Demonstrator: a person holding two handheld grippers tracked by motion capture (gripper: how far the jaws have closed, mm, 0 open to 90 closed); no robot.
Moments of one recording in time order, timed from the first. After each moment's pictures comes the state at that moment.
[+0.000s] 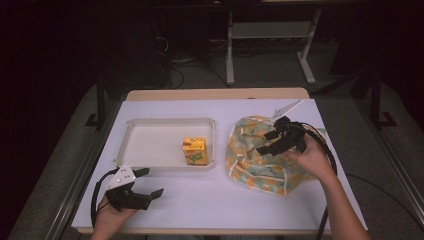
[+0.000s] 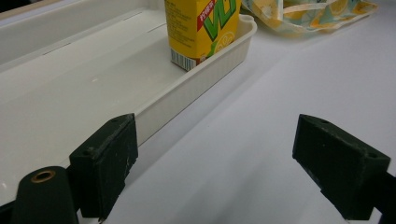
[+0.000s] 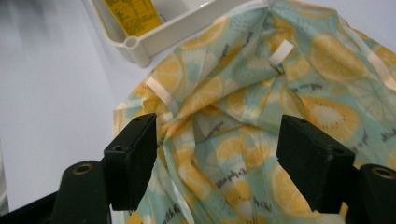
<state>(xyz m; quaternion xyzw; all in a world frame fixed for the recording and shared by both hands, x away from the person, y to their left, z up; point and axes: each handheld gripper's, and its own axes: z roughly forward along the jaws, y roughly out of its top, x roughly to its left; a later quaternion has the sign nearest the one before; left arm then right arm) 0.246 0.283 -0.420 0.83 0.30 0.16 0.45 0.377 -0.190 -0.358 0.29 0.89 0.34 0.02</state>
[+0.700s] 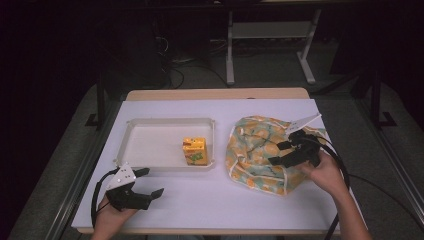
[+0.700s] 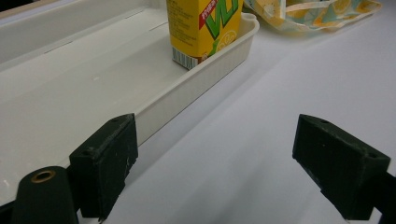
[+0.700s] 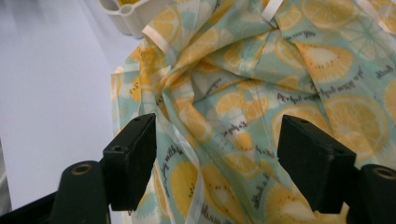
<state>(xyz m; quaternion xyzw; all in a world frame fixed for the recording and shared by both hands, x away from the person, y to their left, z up) 0.245 0.282 -0.421 0.82 0.30 0.16 0.45 0.347 -0.224 -0.377 0.32 0.88 0.35 0.03</state>
